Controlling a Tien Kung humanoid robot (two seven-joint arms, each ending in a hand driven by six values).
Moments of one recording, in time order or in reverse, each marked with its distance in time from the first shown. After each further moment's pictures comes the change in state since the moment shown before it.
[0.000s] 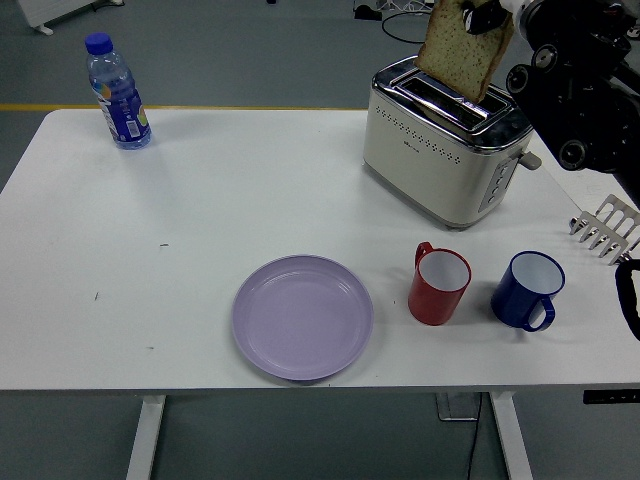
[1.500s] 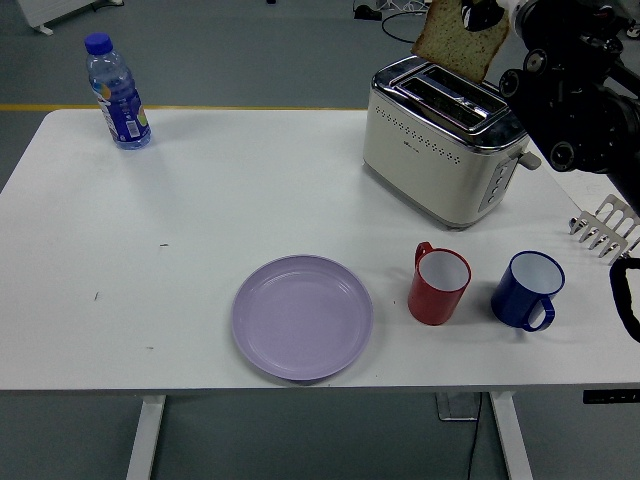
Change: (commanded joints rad) left arm -0.005 0.003 -0.003 0.000 0.009 0.005 0.001; right arm 0.013 0.015 -0.025 -0.031 -0.065 -0.052 0.038
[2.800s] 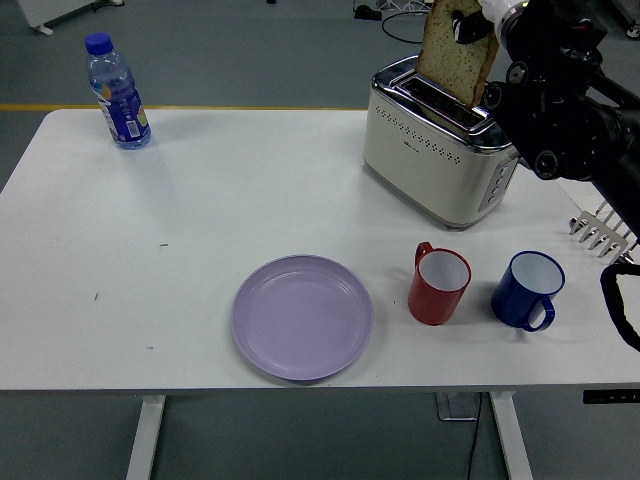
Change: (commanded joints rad) left arm 0.002 0.000 -0.017 0.000 0.032 -0.001 0.004; right arm -0.002 0.031 -0.059 -0.035 0.059 -0.002 -0.040
